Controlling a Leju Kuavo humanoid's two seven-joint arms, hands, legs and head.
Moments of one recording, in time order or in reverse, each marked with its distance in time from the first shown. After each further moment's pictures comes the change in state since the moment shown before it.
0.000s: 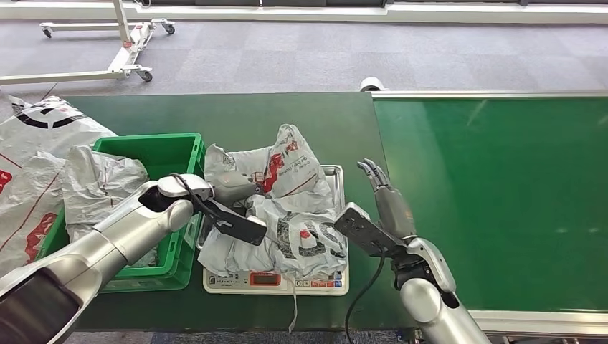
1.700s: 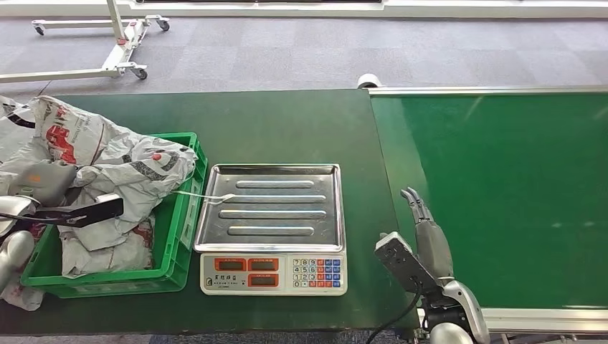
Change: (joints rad) left arm 0.529 0.459 0.798 -0.302 -0.335 0.211 0.263; right arm 0.270 -0.013 -0.185 -0.197 0.042 -0.028 -0.008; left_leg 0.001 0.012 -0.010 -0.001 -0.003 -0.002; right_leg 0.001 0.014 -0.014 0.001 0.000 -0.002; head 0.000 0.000
